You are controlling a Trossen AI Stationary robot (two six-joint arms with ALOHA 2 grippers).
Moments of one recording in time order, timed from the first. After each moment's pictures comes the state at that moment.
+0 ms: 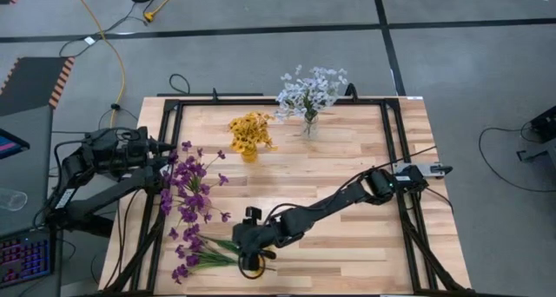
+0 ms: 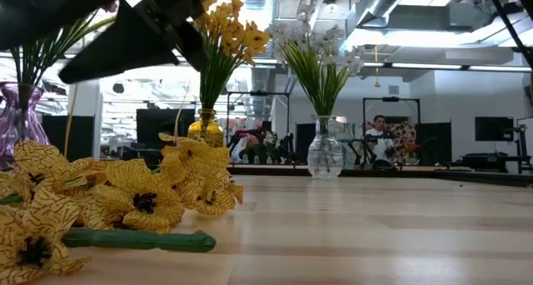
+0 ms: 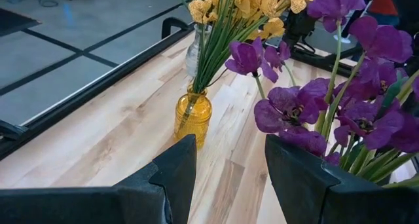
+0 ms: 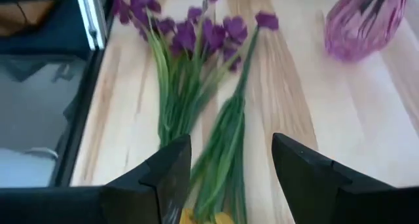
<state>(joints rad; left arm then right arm) 0.59 0.08 0.76 -1.03 0.25 -0.12 0.40 2.38 2.04 -0.37 0.22 0.35</state>
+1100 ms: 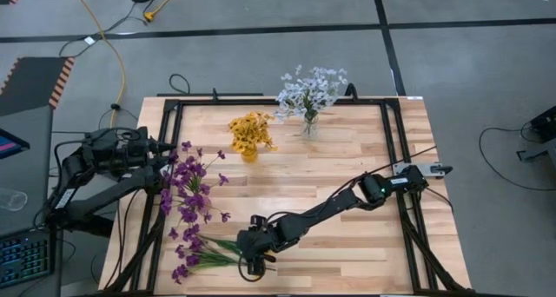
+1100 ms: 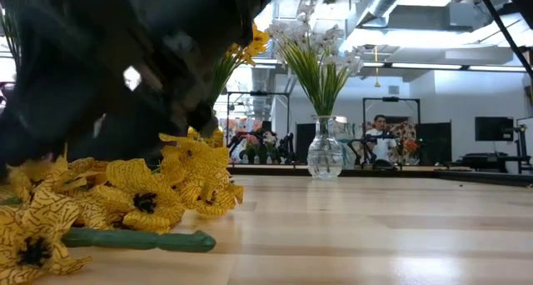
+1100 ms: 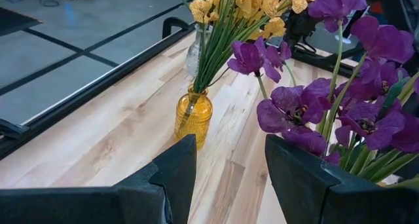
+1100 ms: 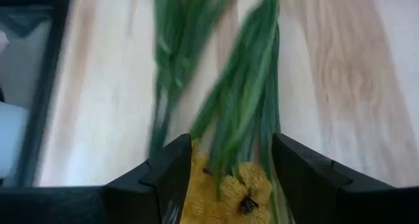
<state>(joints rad) 0.59 0.08 0.76 -1.03 0.25 -0.12 0.41 2.48 2.04 -0.42 0.10 0.43</state>
